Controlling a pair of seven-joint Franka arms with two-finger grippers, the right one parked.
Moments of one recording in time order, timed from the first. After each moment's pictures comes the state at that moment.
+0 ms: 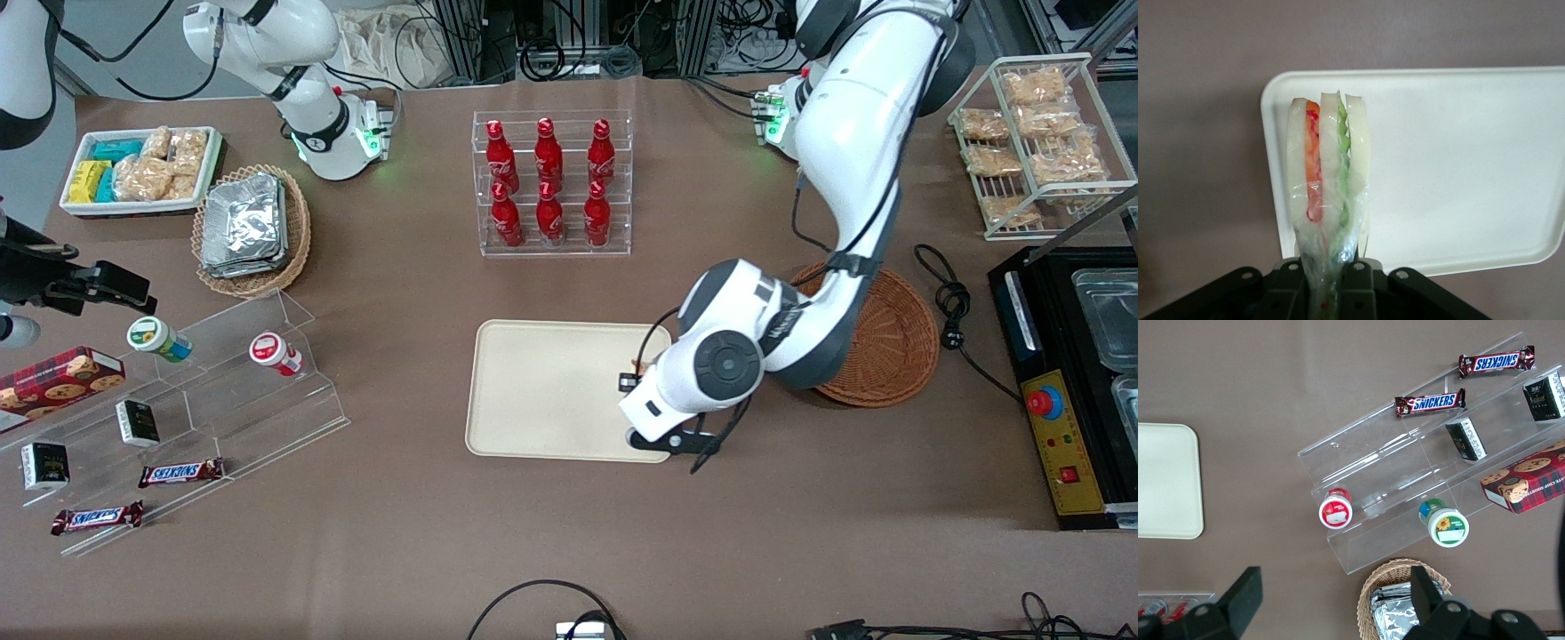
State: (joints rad) arm -0.36 0.83 -0.27 -1.15 0.00 1.84 -0.47
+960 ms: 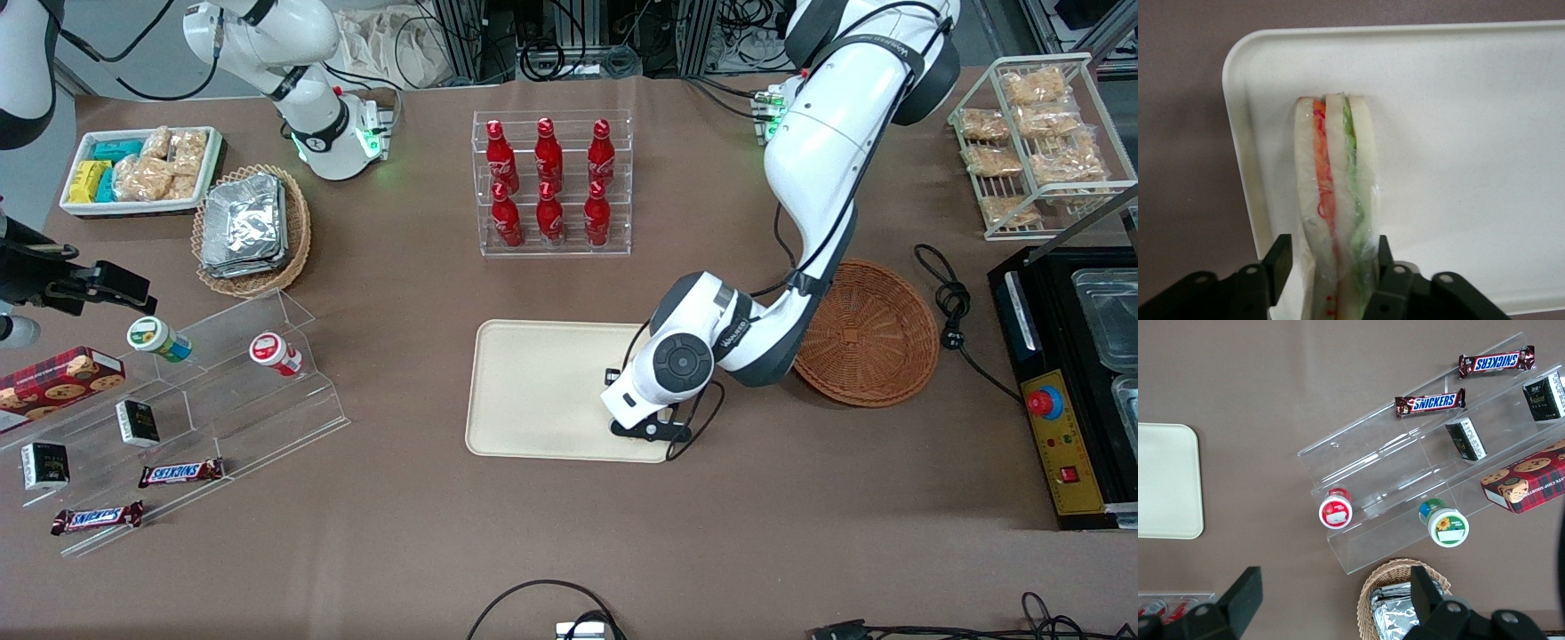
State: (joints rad) arm -0.38 0.84 -0.26 -1.31 0.04 2.02 -0.49
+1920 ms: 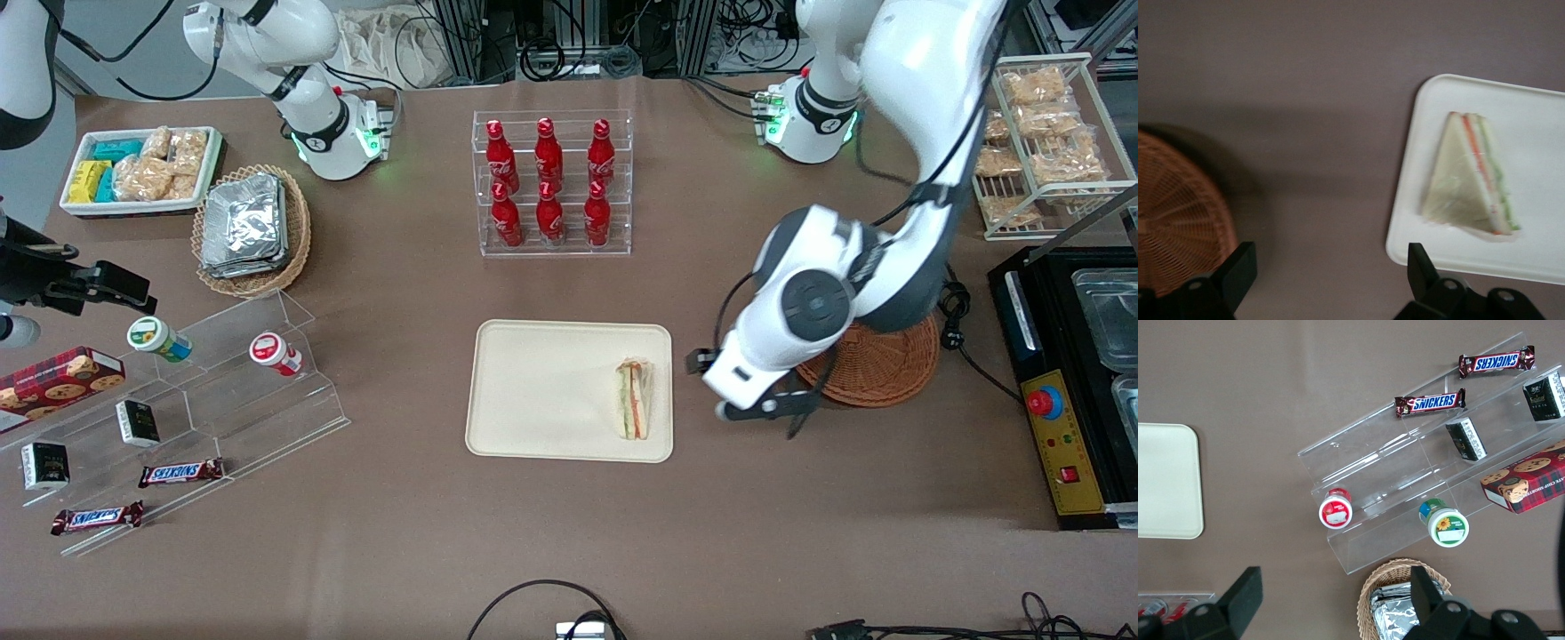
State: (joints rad) arm -0.17 0.38 -0.25 -1.68 0.05 1.95 -0.55
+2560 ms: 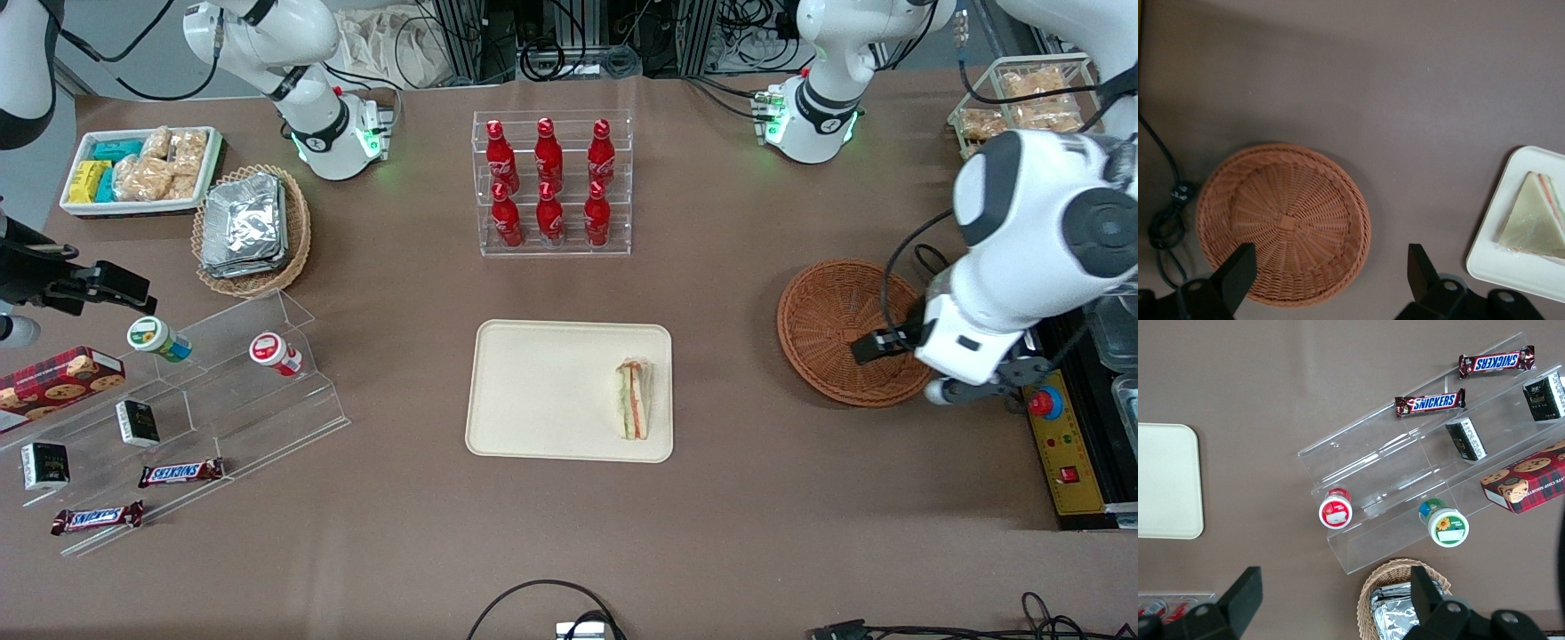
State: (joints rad) arm 0.10 0.21 -0.25 -1.65 0.05 1.83 -0.39
